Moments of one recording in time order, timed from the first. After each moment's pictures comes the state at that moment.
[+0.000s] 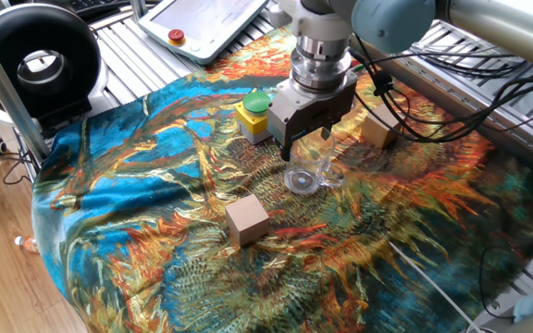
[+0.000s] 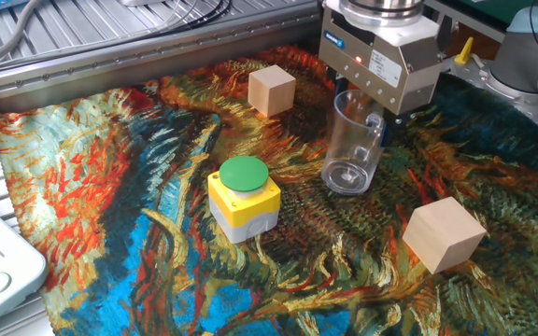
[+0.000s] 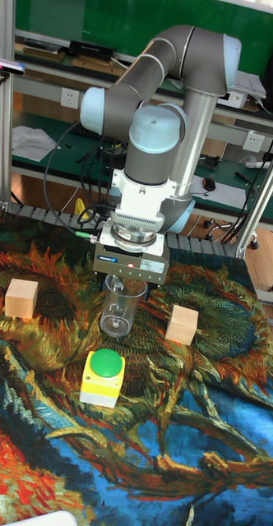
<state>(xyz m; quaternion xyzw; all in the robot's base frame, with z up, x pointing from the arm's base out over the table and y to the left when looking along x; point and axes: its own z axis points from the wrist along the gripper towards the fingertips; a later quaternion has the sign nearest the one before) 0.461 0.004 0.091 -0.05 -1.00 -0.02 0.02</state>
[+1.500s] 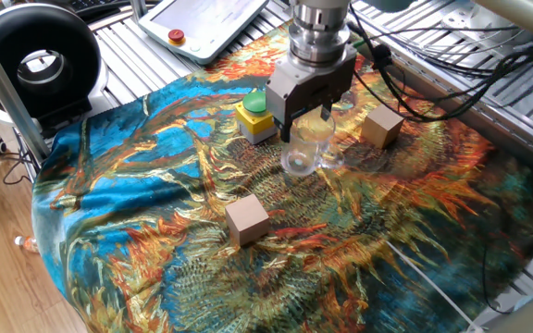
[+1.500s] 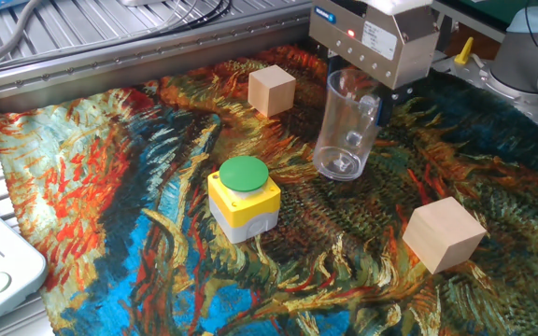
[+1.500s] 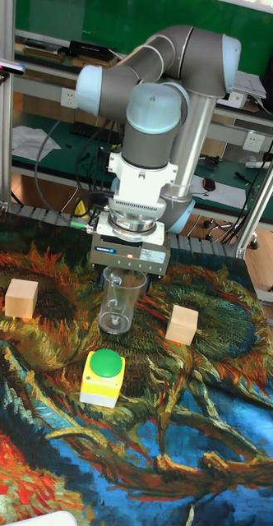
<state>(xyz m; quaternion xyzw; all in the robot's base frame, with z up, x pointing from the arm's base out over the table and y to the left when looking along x) 0.482 -0.006 0.128 -0.03 -1.00 -0.02 0.03</state>
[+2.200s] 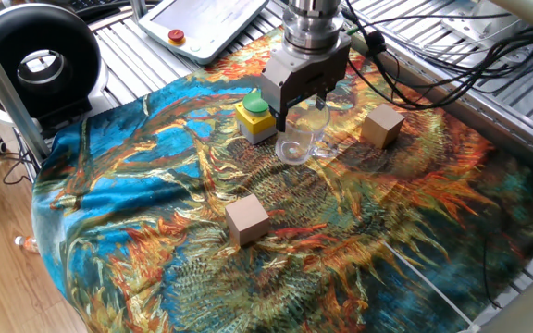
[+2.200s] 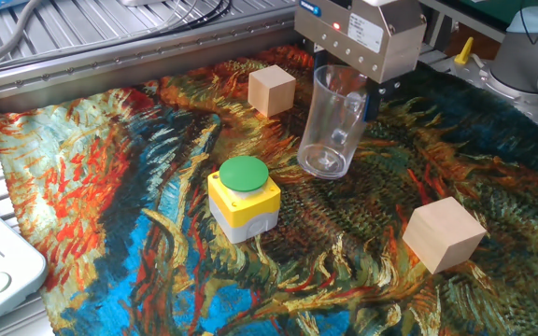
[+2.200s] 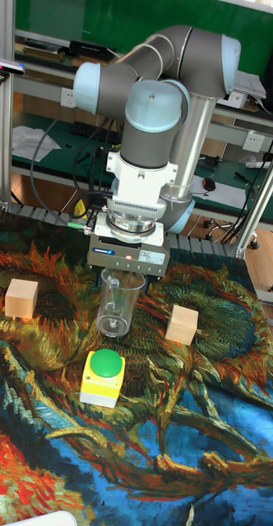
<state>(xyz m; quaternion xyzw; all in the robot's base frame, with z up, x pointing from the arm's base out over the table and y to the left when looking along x) 0.495 -0.011 0.135 -0.02 -1.00 -0.01 0.03</state>
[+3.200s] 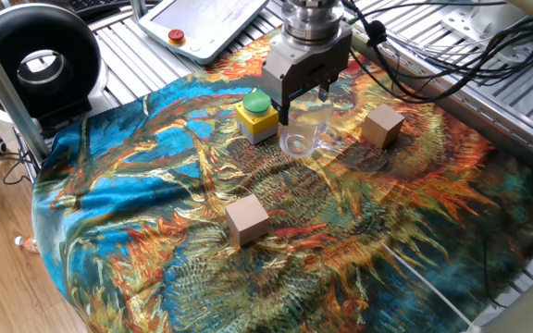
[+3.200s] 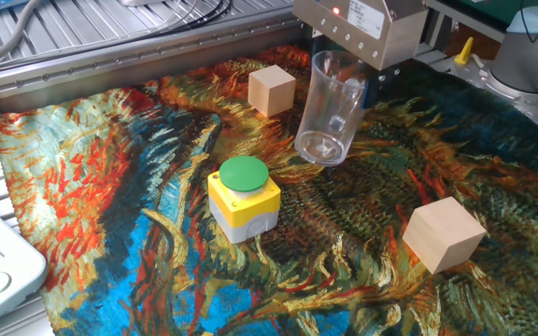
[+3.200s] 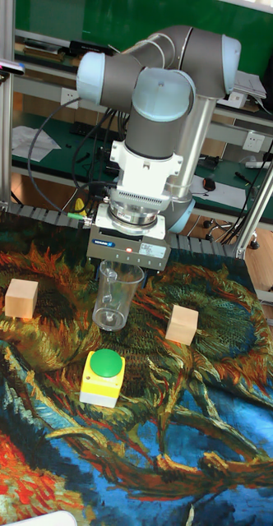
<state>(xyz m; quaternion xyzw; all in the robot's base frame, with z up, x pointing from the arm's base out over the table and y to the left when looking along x) 0.493 -0.016 0.152 -0.02 -1.00 0.00 0.03</state>
